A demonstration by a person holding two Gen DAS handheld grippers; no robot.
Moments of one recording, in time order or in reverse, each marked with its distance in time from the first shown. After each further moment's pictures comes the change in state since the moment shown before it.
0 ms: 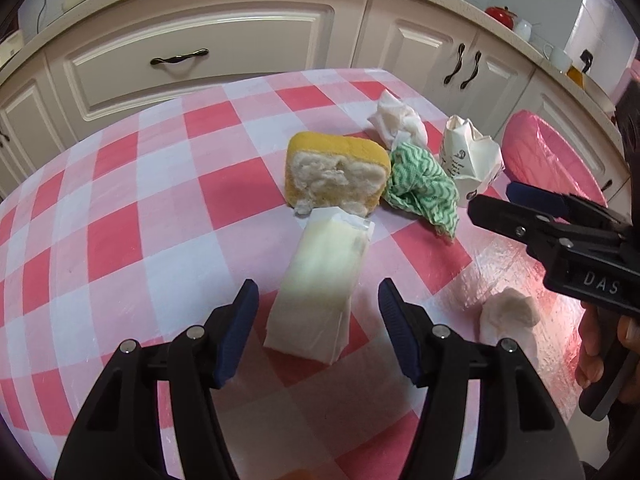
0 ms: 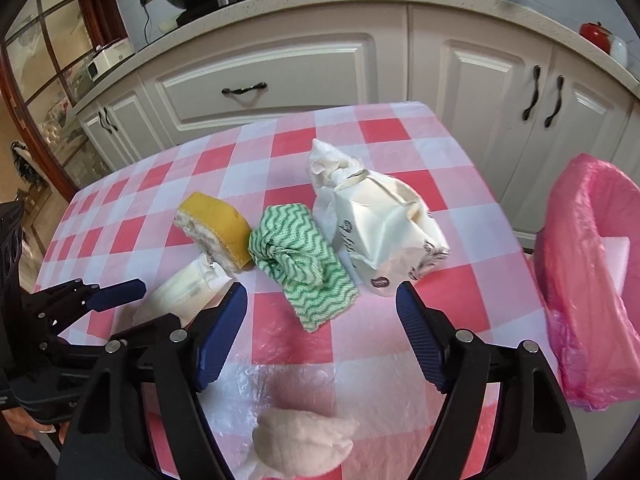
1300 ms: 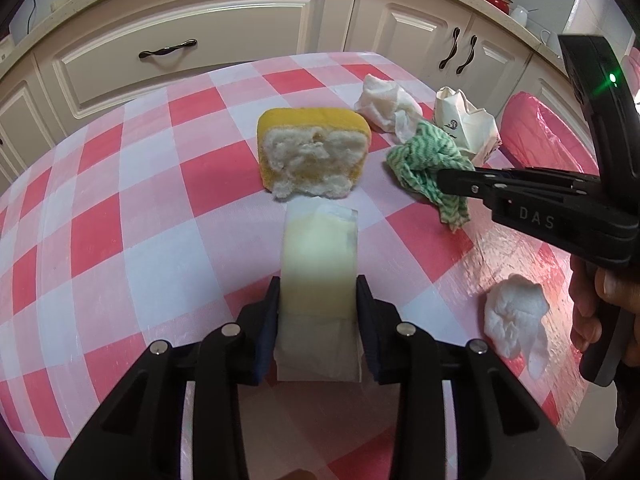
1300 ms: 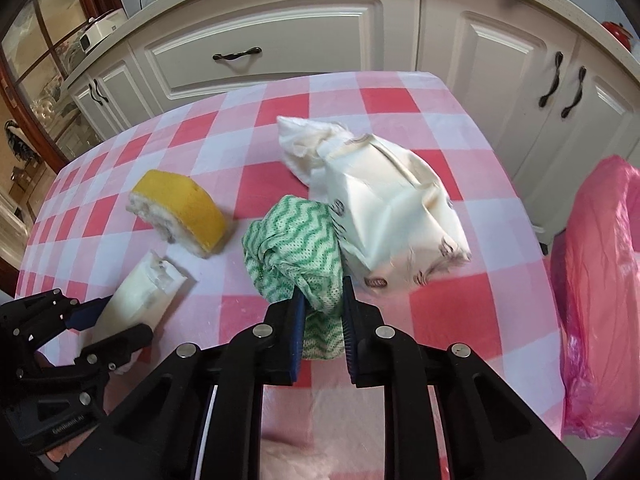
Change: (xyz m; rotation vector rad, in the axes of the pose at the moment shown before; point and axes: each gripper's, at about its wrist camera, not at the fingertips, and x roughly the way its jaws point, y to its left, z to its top) left arm 0.011 -0.006 -0.007 0.020 0.030 -0.006; right arm 0.037 -0.010 0.007 -0.028 0.107 -0.016
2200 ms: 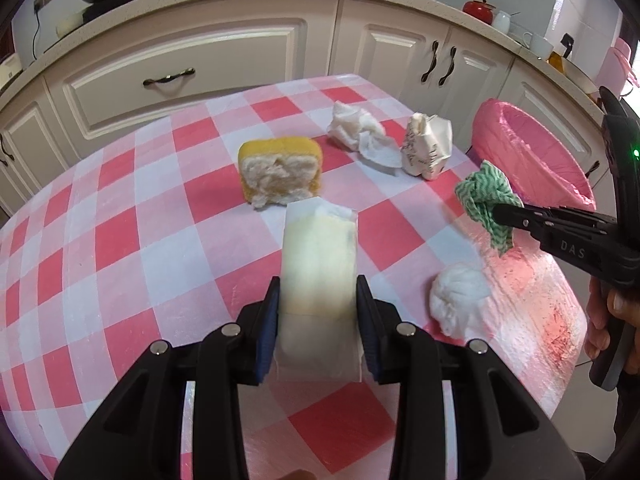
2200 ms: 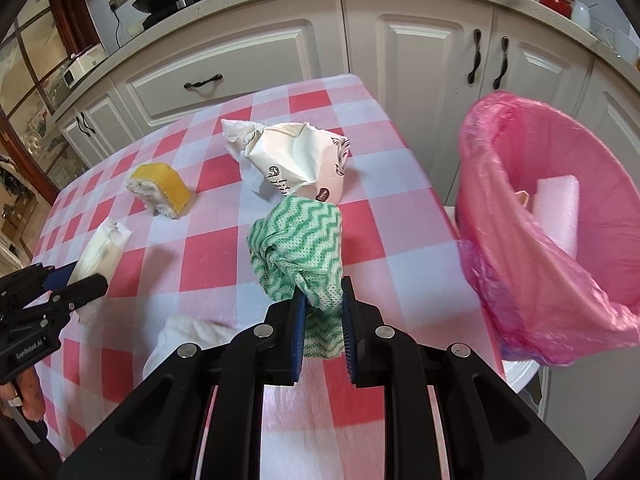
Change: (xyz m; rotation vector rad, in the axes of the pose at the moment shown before) left arm -0.052 -0.034 -0.010 0.035 -0.064 0.021; right arm -0.072 -0.057 -0.060 0.109 -0.070 -0.037
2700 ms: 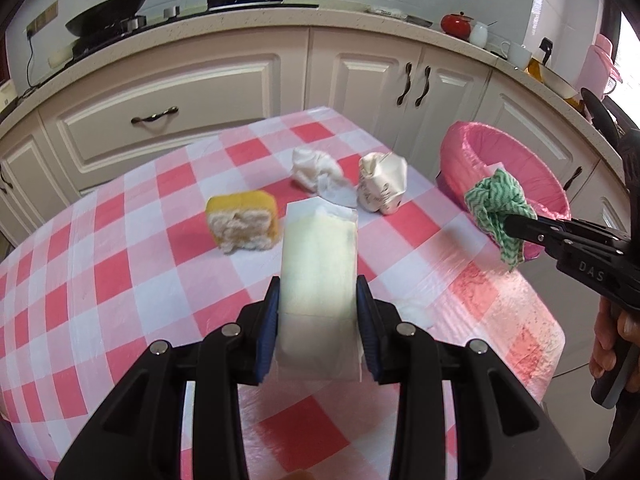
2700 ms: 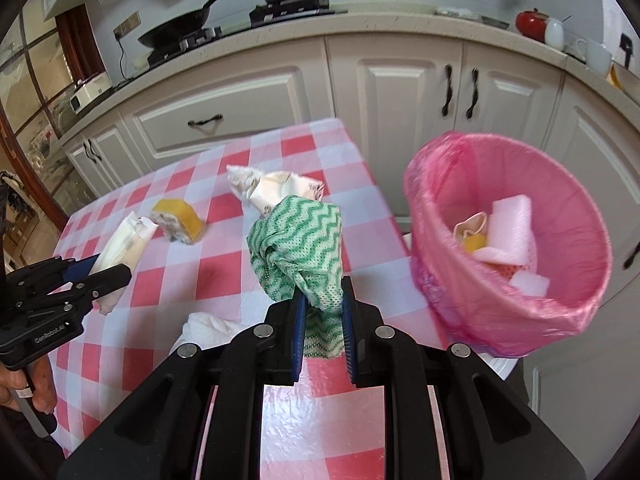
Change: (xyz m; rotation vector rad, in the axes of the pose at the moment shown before) left arm -0.027 -0.038 0.023 0.046 -0.074 -0.015; right arm -0.066 -0.016 -0.003 0.019 -0.117 -0.012
